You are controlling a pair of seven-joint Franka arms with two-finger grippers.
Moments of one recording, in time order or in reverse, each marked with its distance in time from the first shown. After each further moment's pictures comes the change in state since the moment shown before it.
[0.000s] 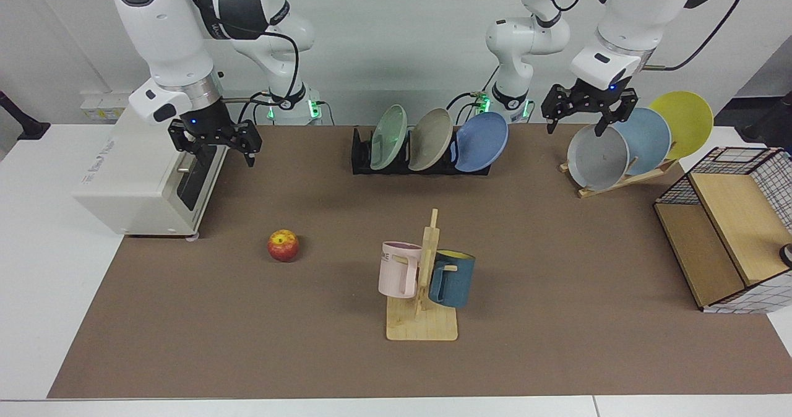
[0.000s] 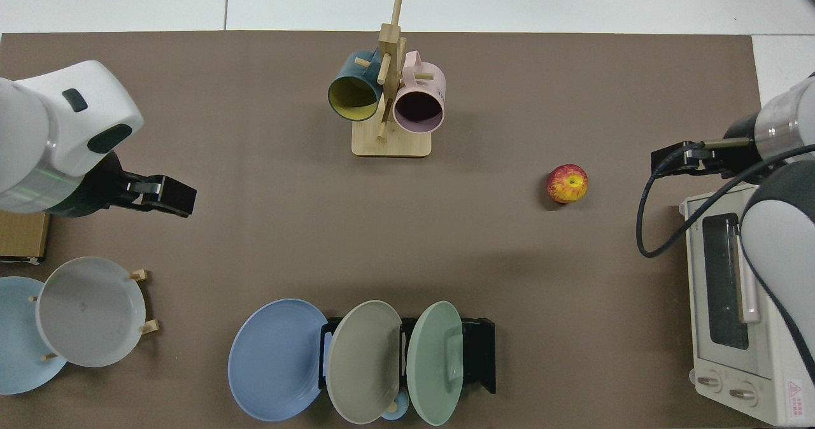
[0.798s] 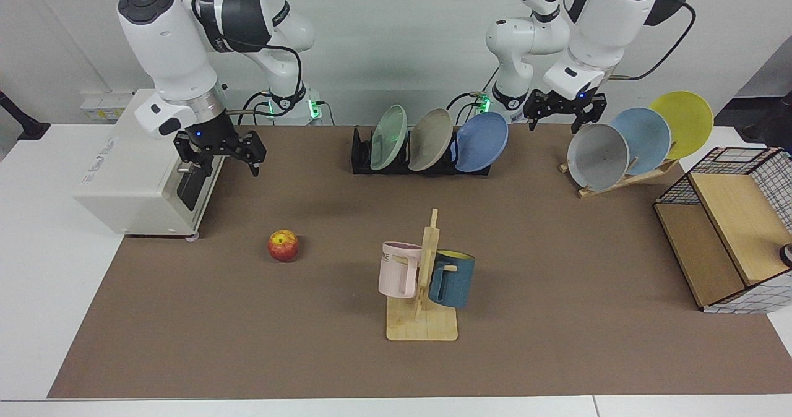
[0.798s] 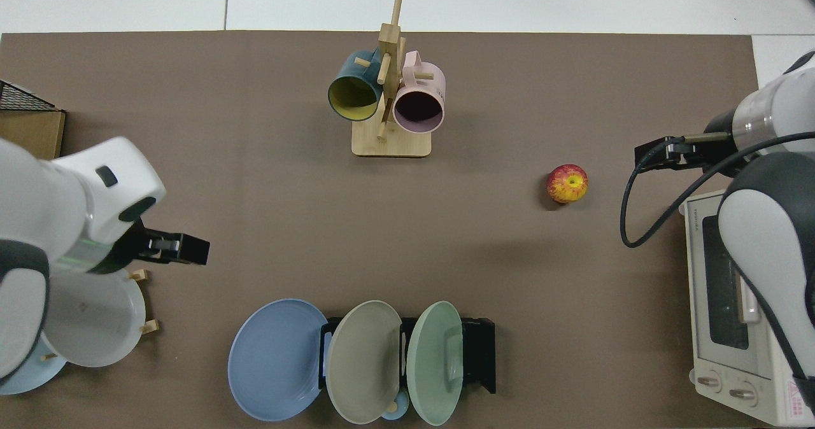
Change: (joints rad) left arm 0.000 -0.245 -0.003 -0.494 -0.044 0.128 0.021; right arm -0.001 0.053 0.005 0.009 0.021 0.043 0.000
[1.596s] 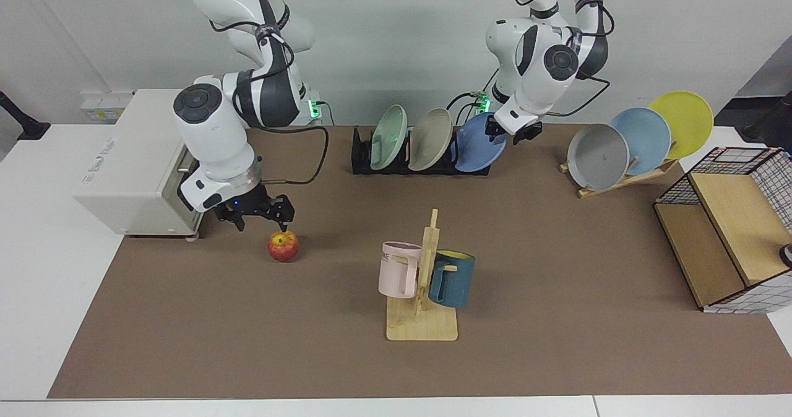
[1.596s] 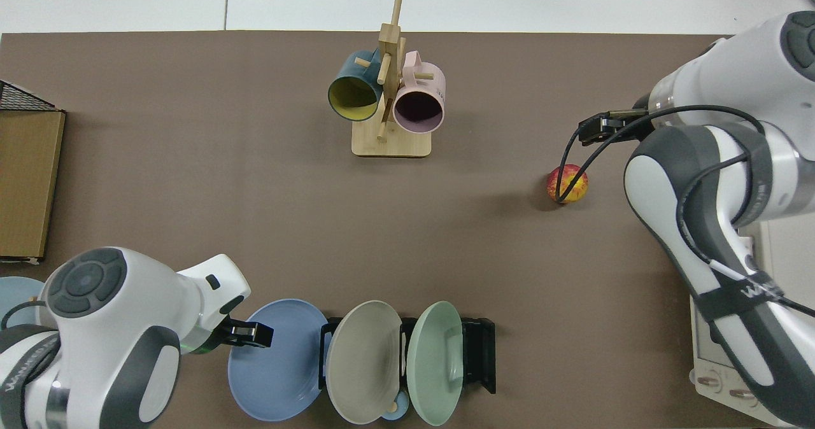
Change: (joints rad) left arm -0.005 -0.104 -0.085 -0.471 -0.160 0.230 0.009; right arm 0.003 0.193 0.046 -0.051 0.000 0.258 0.081
